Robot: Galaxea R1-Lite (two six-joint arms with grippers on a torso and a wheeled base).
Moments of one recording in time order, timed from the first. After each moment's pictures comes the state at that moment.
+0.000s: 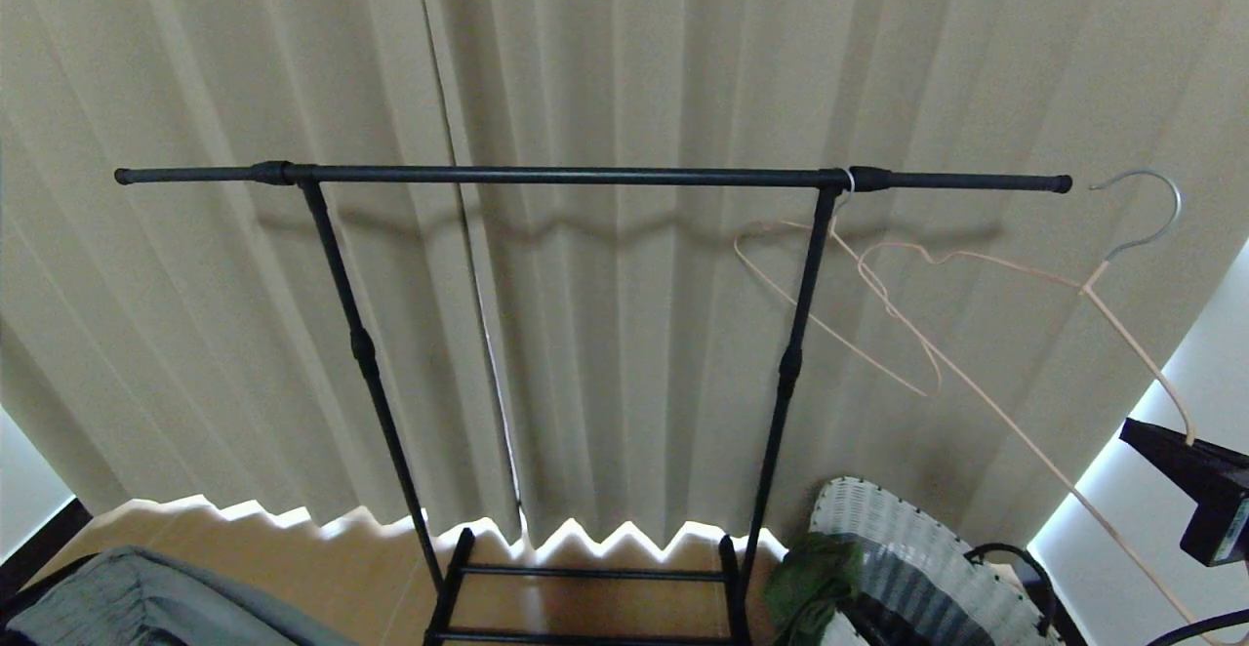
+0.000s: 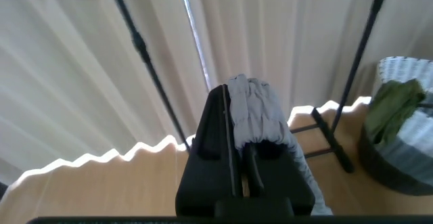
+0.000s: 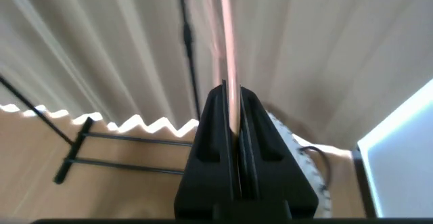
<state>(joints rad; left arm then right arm) -0.18 0.59 -0.16 -0.28 0.01 0.20 0.00 1.06 -0.26 -0.56 0.06 0.06</state>
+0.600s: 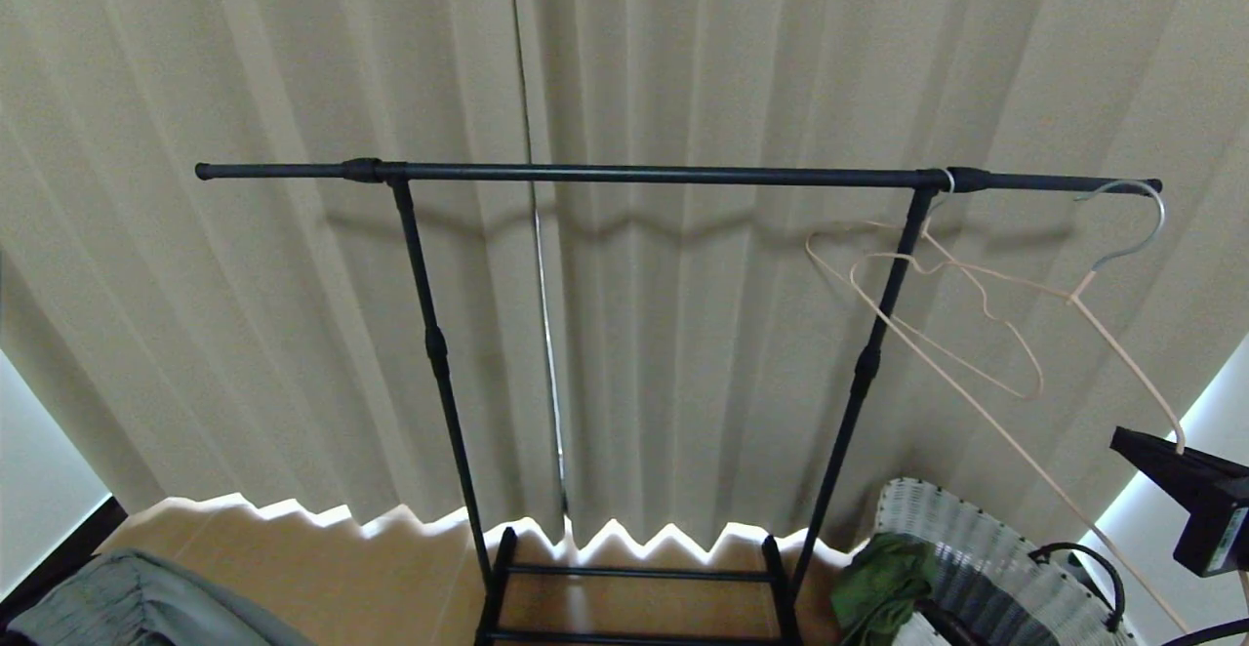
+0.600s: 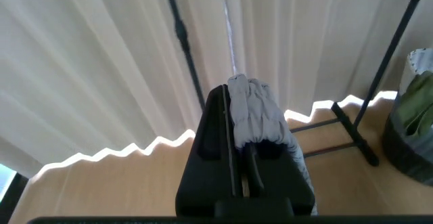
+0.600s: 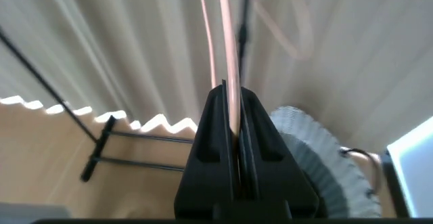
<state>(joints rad) -0.18 0.59 -0.16 -0.28 0.01 0.20 0.02 1.06 -0.24 -0.56 0.07 0.06</state>
